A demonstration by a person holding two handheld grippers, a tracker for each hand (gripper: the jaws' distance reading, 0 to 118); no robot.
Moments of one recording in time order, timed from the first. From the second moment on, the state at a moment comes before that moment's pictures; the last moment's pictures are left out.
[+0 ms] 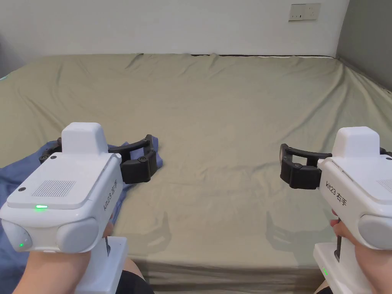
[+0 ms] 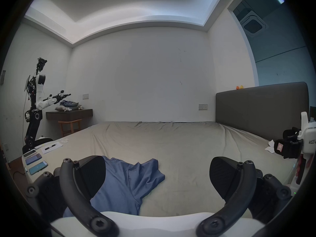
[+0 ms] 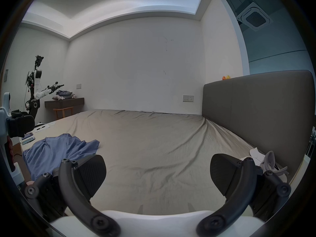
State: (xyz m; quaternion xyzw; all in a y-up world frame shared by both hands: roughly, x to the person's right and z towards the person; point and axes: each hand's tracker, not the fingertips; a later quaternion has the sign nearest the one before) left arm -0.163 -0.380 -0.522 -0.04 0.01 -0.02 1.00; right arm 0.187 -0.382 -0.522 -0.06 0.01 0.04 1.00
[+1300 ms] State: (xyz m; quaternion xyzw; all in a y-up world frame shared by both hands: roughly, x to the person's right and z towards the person) left arm -0.277 -0.369 -0.470 -0.06 0.20 0.01 0.98; right arm 0.080 -0.365 -0.542 -0.03 0.18 0.05 0.98
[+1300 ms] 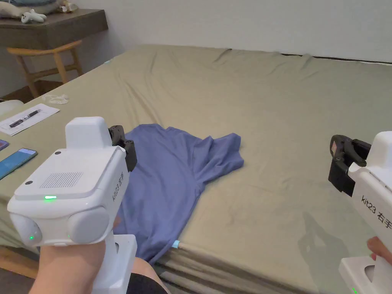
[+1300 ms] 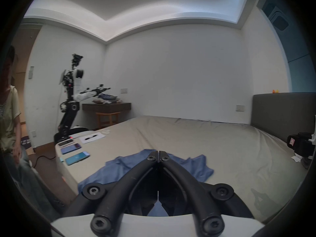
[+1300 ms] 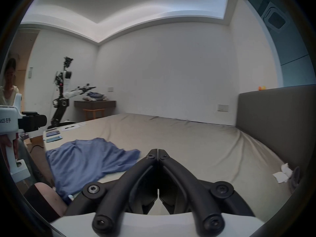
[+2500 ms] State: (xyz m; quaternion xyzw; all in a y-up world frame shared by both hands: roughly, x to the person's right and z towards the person) left arm -0.412 -0.505 -0.802 -0.44 0.21 0.08 0.87; right arm 0.073 -0.399 -0.567 -0.14 0.19 0.04 0.97
